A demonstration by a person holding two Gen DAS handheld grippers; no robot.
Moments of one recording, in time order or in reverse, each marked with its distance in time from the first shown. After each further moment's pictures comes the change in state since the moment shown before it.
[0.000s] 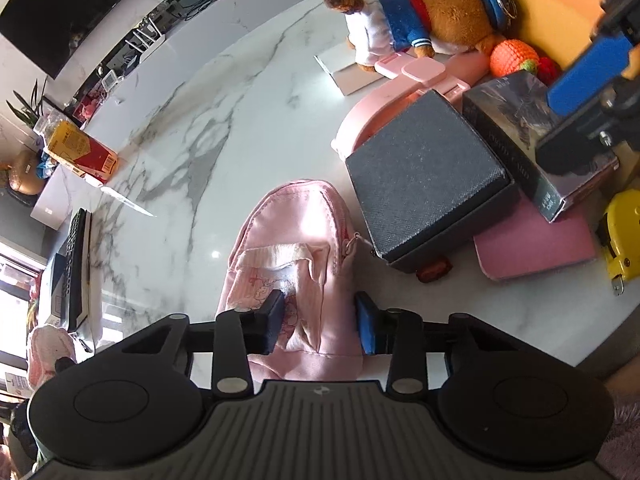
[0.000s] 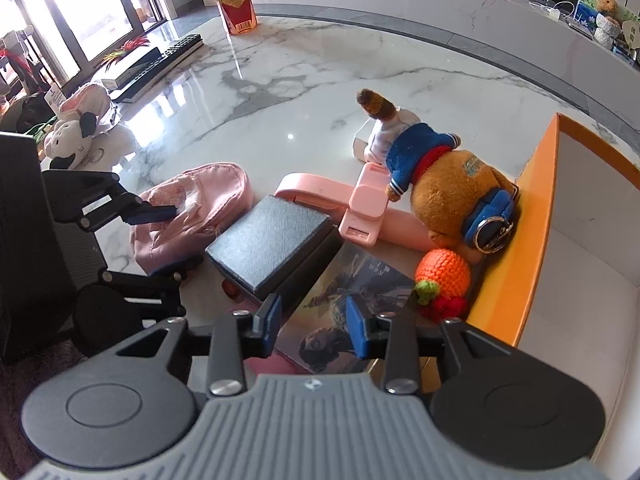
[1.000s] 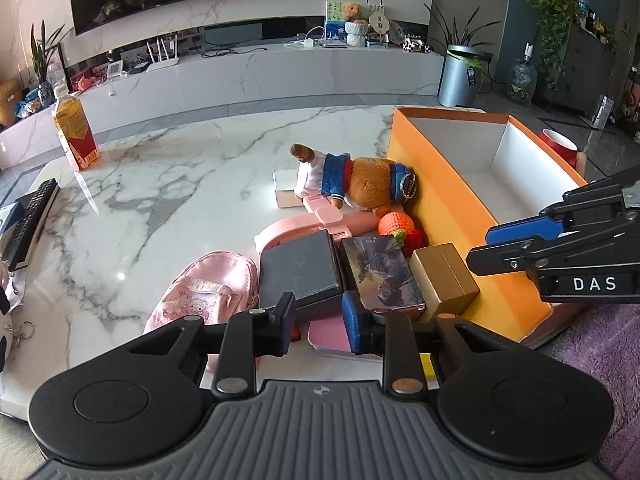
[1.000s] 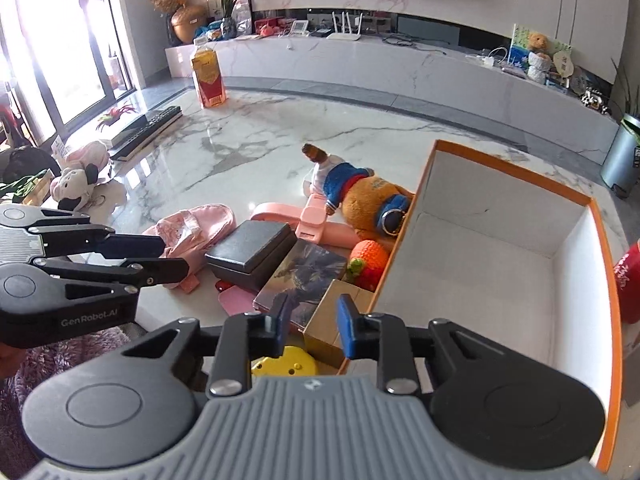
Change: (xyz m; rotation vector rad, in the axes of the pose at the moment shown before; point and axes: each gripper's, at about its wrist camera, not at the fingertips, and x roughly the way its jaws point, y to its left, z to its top) left arm -0.100 0.001 -0.009 -0.370 -0.280 -0.291; right arm -0.094 -0.001 -0.059 0.034 -0.201 -0.118
